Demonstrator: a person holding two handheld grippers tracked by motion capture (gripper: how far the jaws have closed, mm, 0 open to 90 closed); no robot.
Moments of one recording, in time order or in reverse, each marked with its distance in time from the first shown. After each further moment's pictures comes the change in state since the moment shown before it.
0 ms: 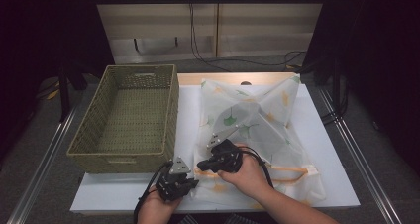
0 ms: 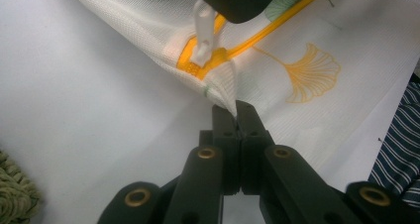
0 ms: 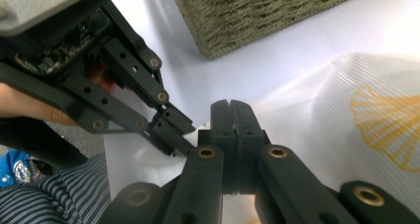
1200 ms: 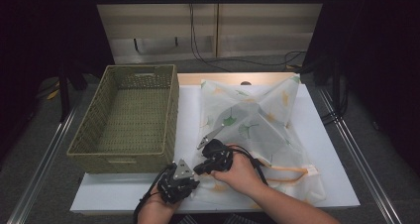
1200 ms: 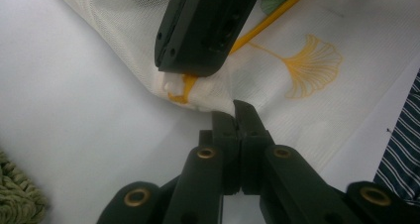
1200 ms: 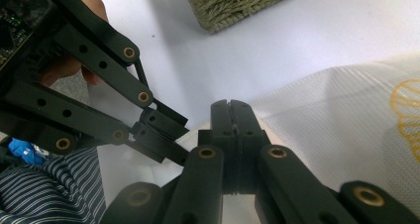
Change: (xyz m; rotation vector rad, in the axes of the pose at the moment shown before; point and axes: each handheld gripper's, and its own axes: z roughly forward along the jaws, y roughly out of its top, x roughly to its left) left arm -0.009 0.000 0.001 -0.001 0.036 0.063; right arm -0.005 0.008 0.026 0.144 0.038 0.034
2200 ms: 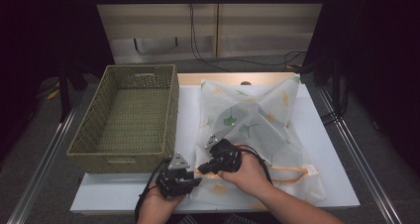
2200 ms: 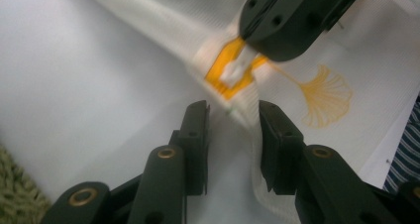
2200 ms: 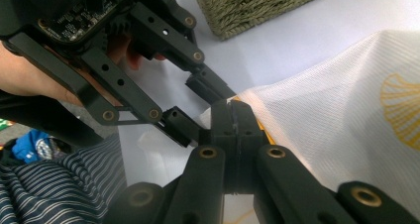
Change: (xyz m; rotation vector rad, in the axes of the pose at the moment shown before) left arm 0.017 0.002 0.001 -0.039 -0.030 -0.112; right arm 0.006 -0.008 -0.025 -0.060 0.011 -0.025
